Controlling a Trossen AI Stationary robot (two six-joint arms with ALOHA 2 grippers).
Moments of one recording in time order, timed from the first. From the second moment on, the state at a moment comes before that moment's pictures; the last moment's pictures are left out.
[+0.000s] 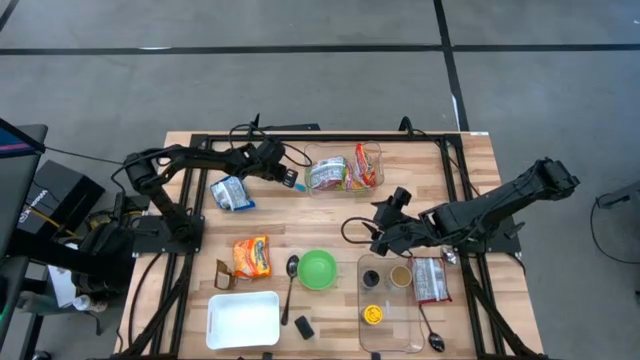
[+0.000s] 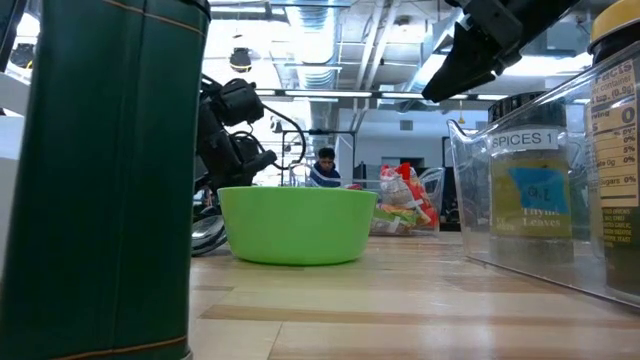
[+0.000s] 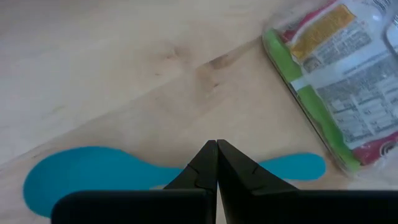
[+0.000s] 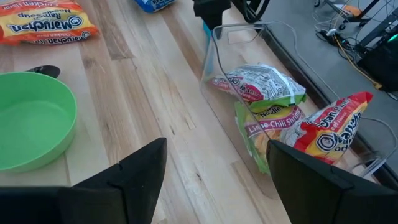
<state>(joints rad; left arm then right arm) 0.56 1.68 0.81 -0.10 -0.06 -0.49 0.35 1.29 0.86 -0.45 0.76 0.39</state>
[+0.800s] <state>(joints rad) 0.56 1.68 0.80 -0.11 -0.14 -0.48 0.35 1.29 0.86 -0.43 0.76 0.39</state>
